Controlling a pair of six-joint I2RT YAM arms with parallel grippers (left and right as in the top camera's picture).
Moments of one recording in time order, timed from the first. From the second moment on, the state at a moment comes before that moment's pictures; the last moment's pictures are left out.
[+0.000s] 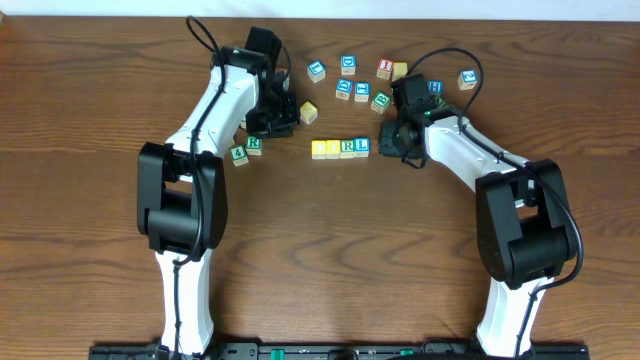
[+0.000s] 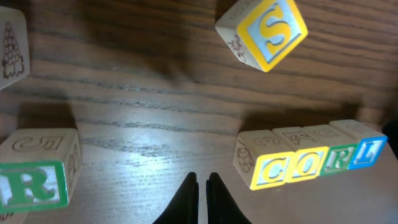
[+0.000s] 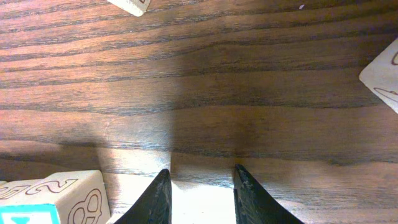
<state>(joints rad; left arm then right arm) -0.24 2.23 1.85 -1.05 0.29 -0.35 0.30 2.06 1.36 -0.50 -0.01 0.41</state>
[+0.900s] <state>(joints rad) -0.26 2.23 1.76 -1.00 0.39 -0.25 0.30 2.06 1.35 -0.48 0.00 0.41</state>
